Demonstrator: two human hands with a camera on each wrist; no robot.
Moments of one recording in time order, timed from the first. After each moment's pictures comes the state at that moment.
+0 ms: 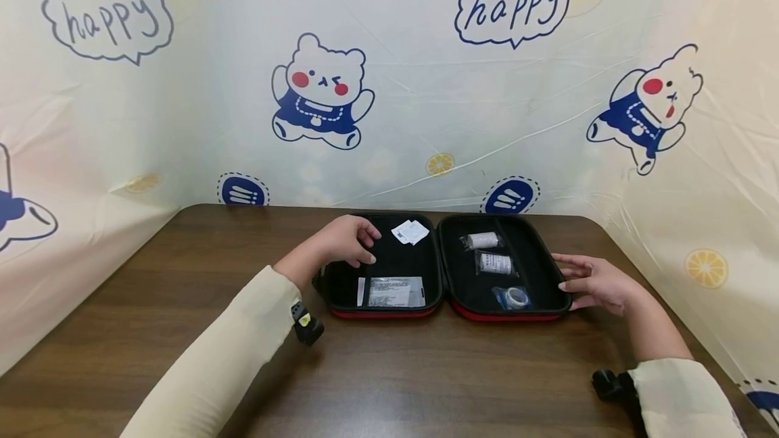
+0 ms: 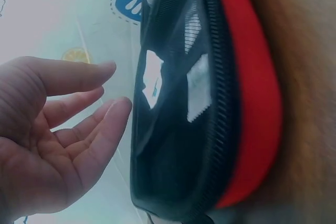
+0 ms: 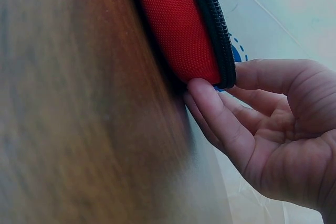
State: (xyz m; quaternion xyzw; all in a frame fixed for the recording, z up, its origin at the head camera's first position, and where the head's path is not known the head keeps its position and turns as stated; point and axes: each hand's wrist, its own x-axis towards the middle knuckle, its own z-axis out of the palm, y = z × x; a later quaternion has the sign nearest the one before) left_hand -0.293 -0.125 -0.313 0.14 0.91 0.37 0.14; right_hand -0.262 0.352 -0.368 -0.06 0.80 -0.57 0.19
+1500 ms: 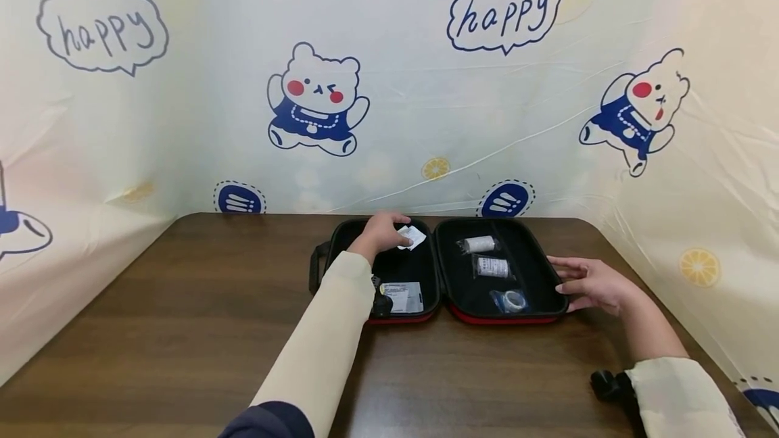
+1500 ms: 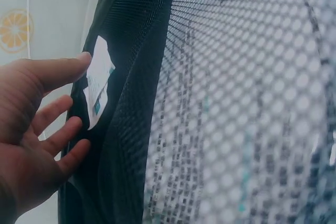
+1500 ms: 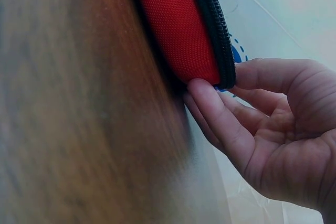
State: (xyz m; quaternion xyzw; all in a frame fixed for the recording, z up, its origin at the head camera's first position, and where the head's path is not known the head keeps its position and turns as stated) left_hand -0.372 -0.057 -0.364 0.12 0.94 0.32 0.04; right_hand -0.261 0.354 -0.368 -0.06 0.80 -0.57 0.18
